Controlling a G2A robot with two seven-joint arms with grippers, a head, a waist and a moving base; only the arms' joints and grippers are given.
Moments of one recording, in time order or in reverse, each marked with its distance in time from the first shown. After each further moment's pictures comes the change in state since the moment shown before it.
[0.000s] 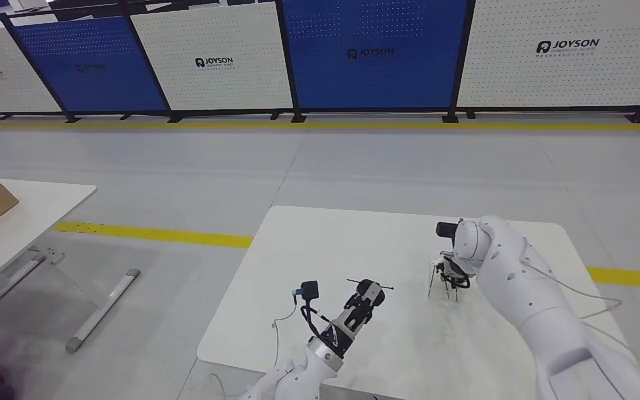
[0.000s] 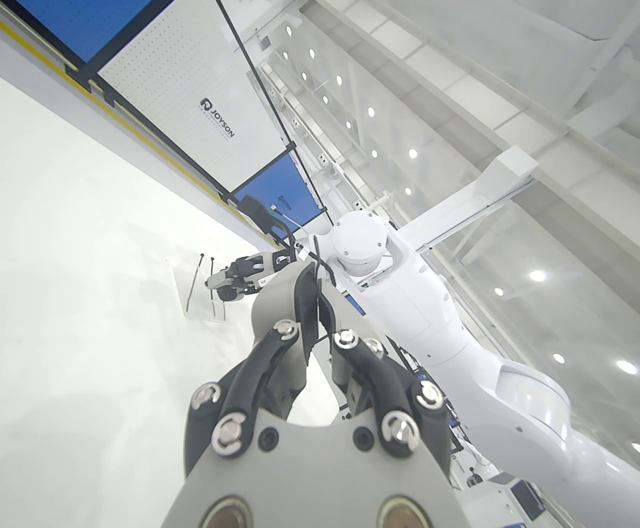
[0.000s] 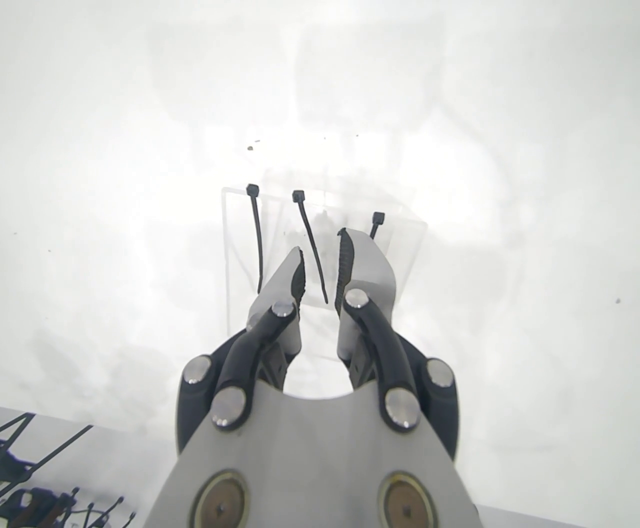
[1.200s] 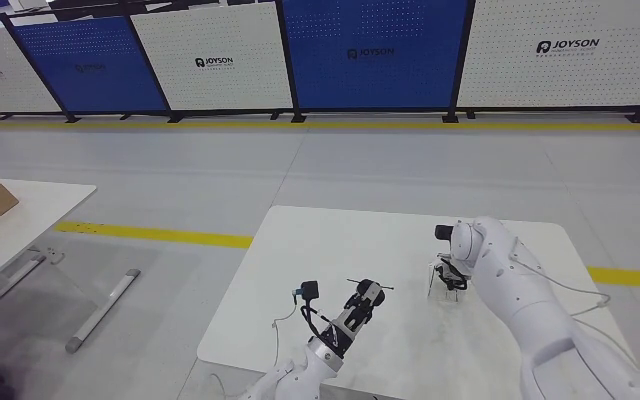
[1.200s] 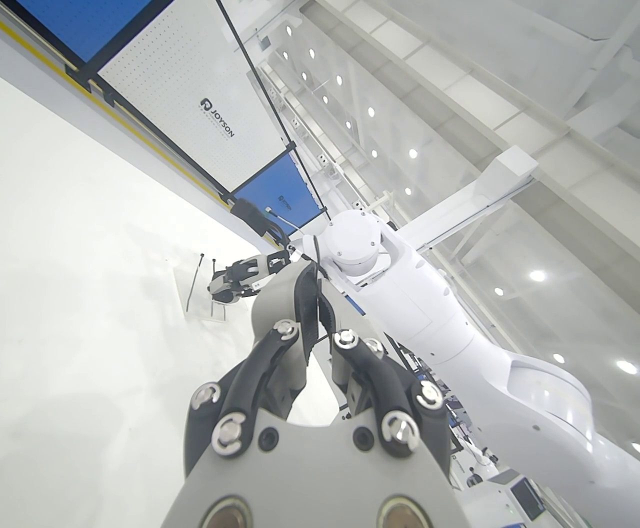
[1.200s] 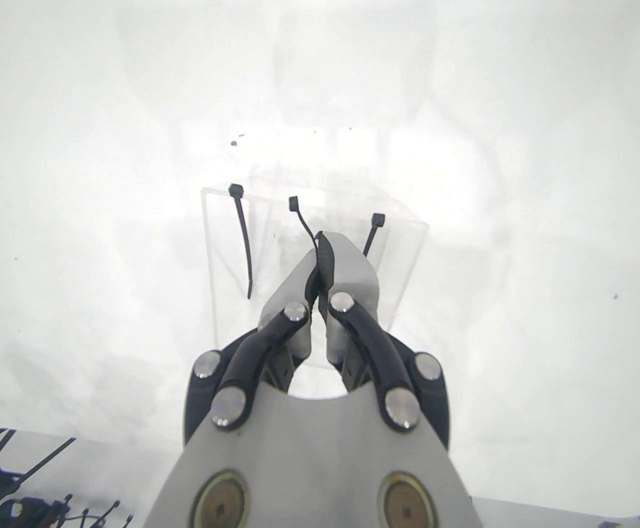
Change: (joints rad) left arm 0.000 0.000 0.000 0.000 0.000 0.000 0.000; right arm 0.038 -0.075 -0.001 0.152 -0.034 -0.035 -0.029
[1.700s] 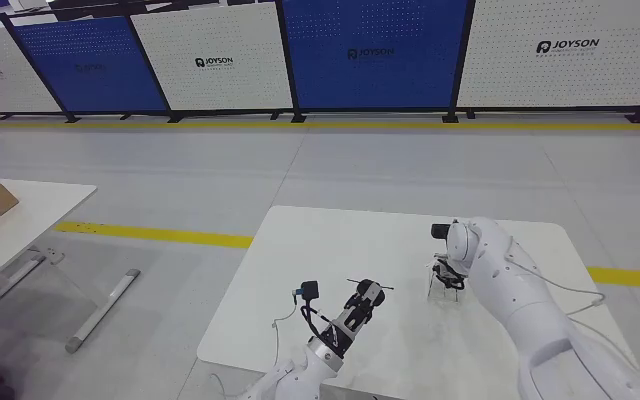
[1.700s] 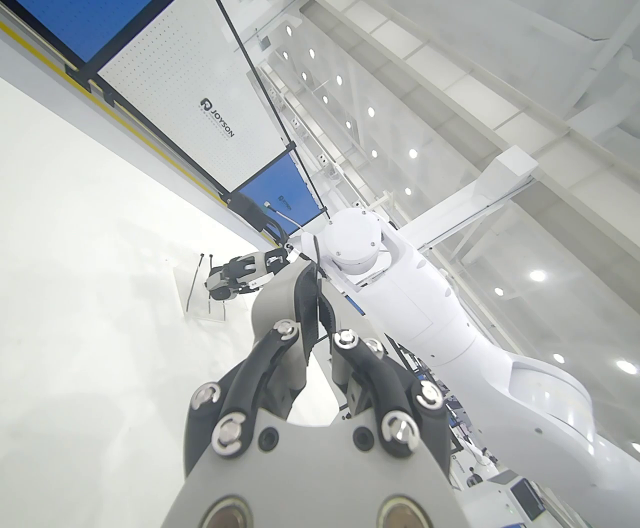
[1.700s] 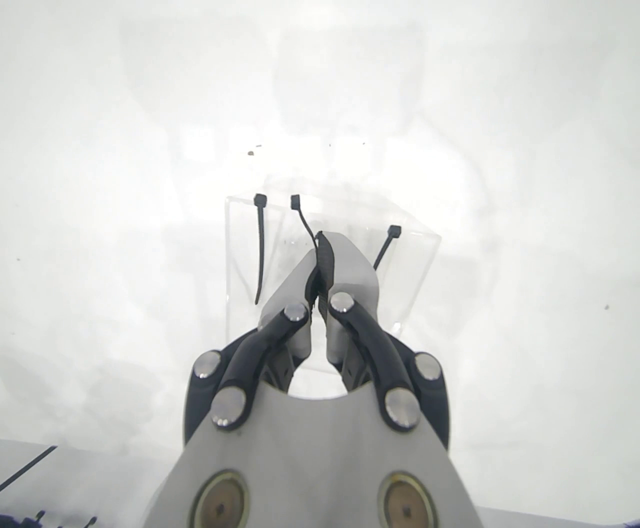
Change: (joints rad) left arm 0.000 0.000 0.000 0.000 0.000 0.000 0.000; right arm -0.009 -0.006 0.004 -0.022 -0.031 -0.007 -0.026
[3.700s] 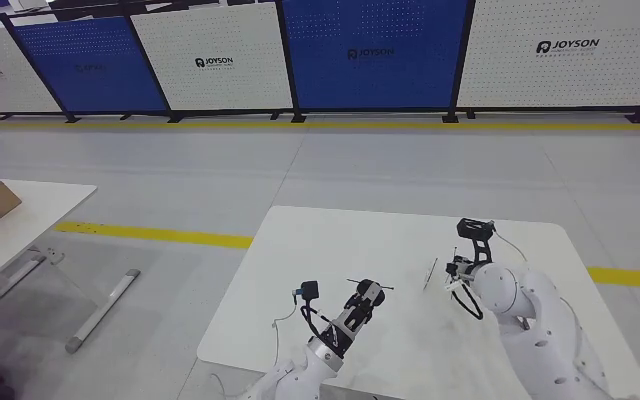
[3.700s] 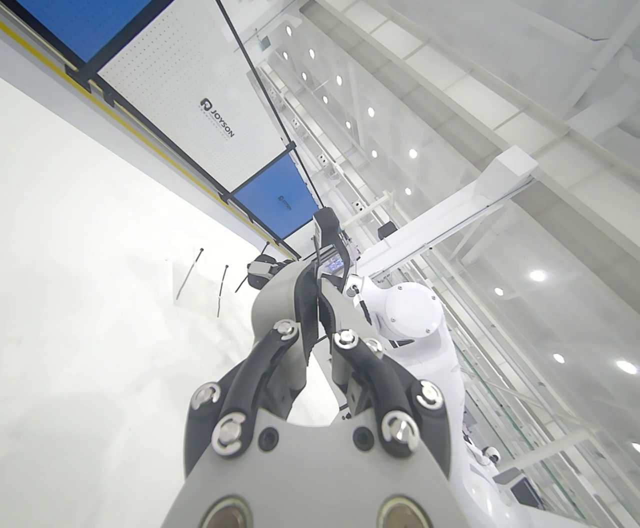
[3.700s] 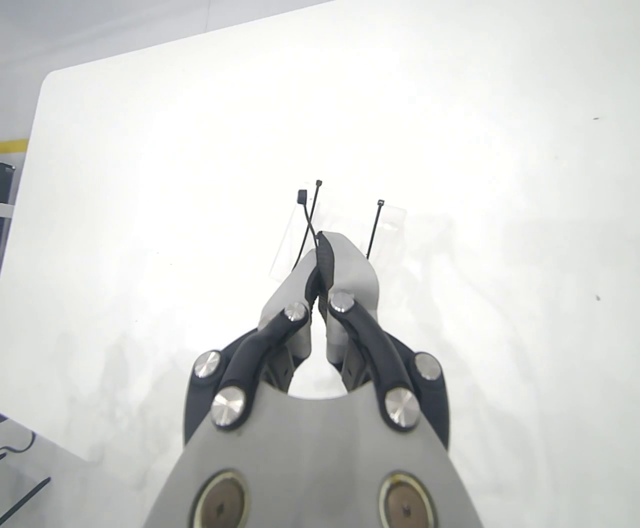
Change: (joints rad) left arm 0.000 0.000 0.000 0.000 0.000 0.000 0.000; right arm -0.649 0.306 0.520 -1.170 -0.272 0.147 -0.104
